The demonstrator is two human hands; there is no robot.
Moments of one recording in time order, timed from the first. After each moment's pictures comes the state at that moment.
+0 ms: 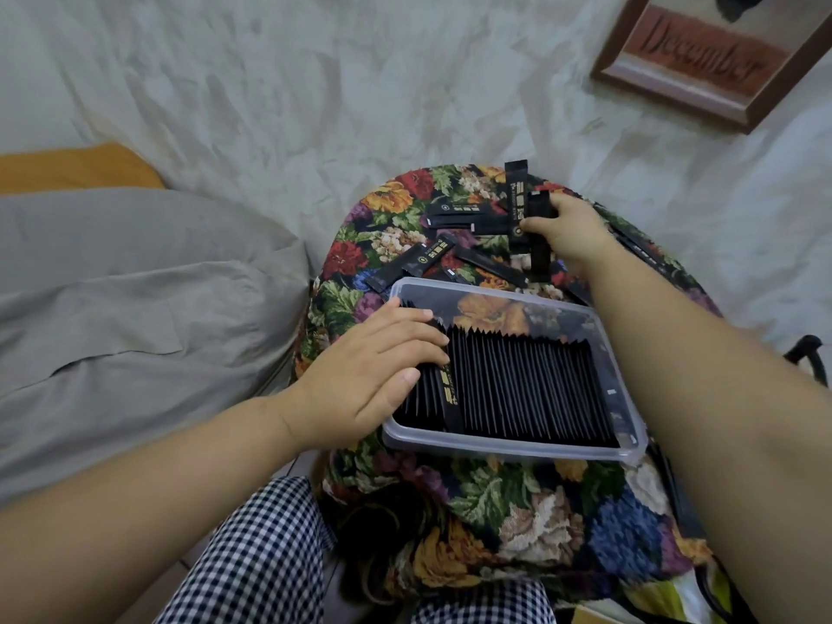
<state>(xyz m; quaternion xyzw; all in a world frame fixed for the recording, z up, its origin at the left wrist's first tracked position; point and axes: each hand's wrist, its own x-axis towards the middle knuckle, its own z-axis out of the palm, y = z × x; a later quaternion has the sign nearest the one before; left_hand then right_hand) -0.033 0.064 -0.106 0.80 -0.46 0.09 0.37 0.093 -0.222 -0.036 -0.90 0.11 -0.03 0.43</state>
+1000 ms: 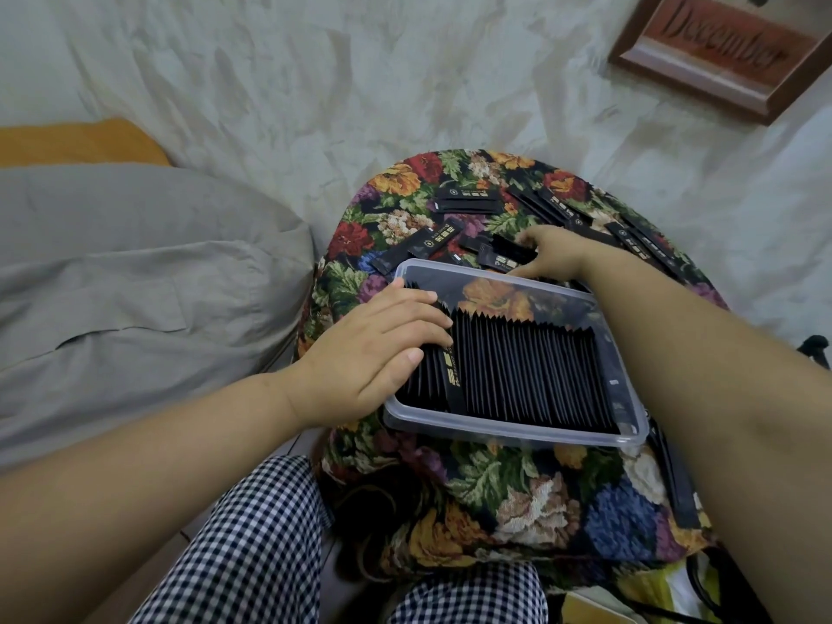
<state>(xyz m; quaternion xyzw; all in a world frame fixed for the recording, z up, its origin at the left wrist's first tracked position) -0.034 0.062 -0.107 0.80 -0.46 0.11 0.38 0.092 -0.225 -0.057 -0.98 0.03 0.18 0.11</state>
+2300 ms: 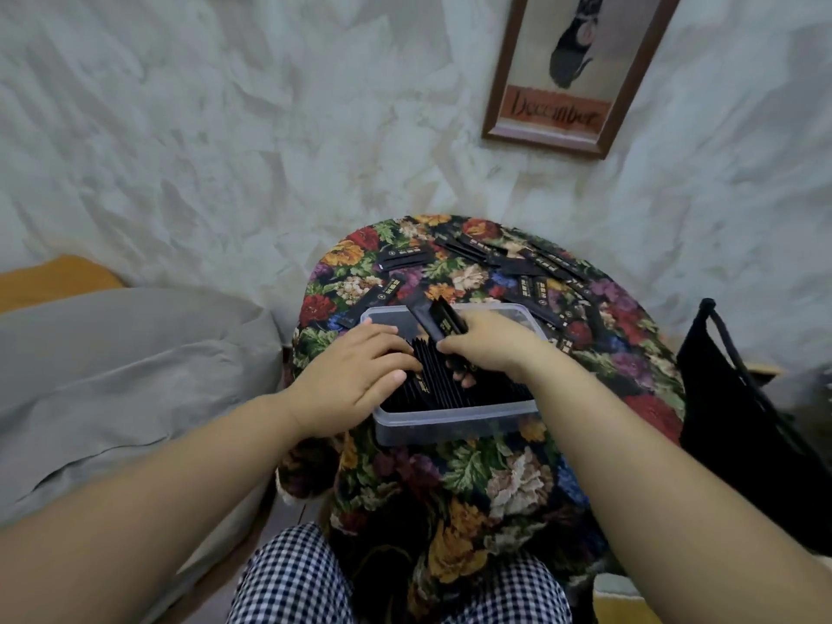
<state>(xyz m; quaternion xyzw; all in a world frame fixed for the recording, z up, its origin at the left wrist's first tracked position) -0.024 0.069 -0.085 0.82 -0.52 0.08 0.23 -0.071 -0.122 -0.008 -0.88 0.15 0.15 0.42</state>
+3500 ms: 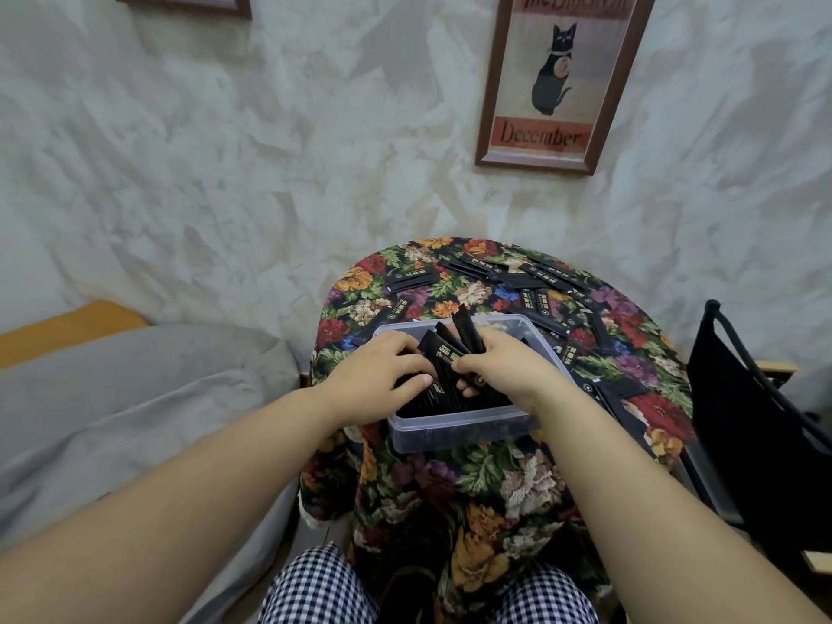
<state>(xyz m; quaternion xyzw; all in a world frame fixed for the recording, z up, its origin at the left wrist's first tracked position) -0.030 0.057 -0.056 0.86 -0.47 0.00 0.19 -0.100 -0.119 -0.019 -0.81 0.13 0.07 0.57</state>
